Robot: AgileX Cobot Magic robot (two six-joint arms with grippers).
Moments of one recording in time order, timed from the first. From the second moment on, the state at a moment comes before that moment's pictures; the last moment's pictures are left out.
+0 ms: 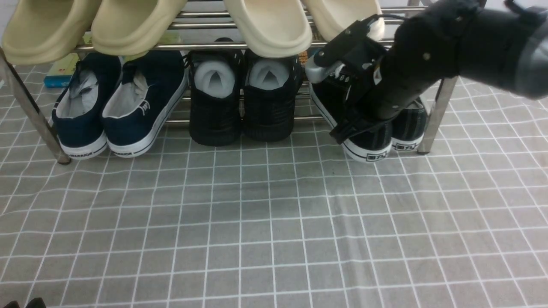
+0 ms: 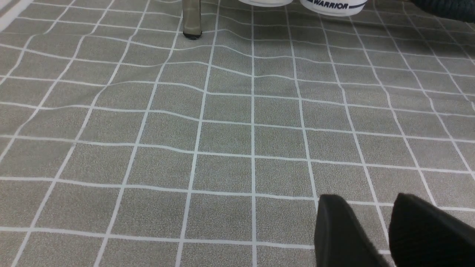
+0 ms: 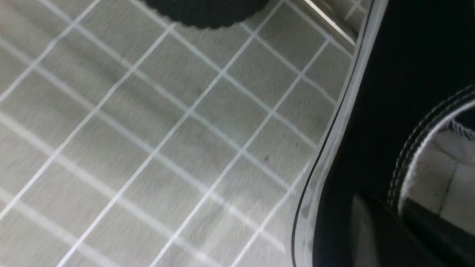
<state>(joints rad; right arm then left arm) 0.54 1.83 -1.58 -0.11 0.83 -0.11 -0.05 -0.01 0.02 0.11 0.38 -0.20</state>
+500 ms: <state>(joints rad) 0.69 1.70 -1.58 -0.01 1.24 -0.04 -0.05 -0.01 0.02 0.11 0.38 -0.20</state>
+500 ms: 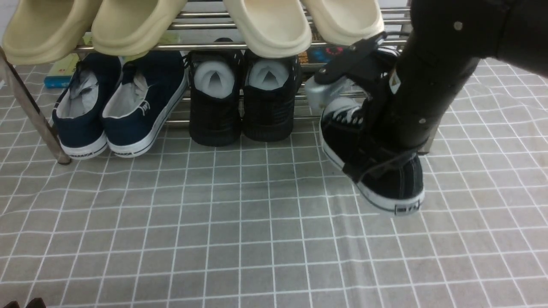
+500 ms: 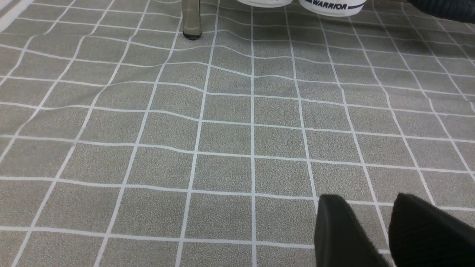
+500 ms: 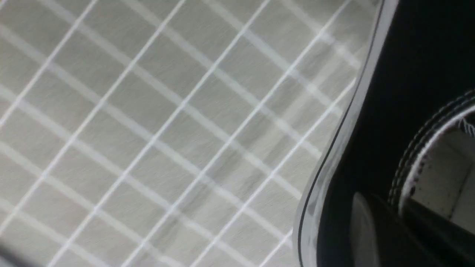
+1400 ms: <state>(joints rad) 0.86 1.73 -1.44 -0.17 1.12 0.33 -0.05 -0.01 0.02 0.11 0.38 -0.20</state>
